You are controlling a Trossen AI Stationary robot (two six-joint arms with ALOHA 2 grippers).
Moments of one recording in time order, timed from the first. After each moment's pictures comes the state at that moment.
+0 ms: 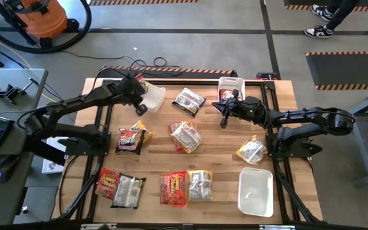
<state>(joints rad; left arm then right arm) 0.69 1.17 0.75 -0.56 -0.11 0.09 -0.37 1.19 0.38 0.64 0.05 -0.13</state>
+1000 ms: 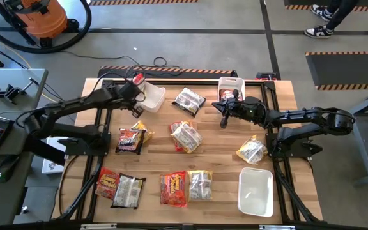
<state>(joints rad) 0.58 1.13 0.75 -0.73 -0.34 -0.12 -0.37 1.19 0.38 0.63 0.05 -0.13</state>
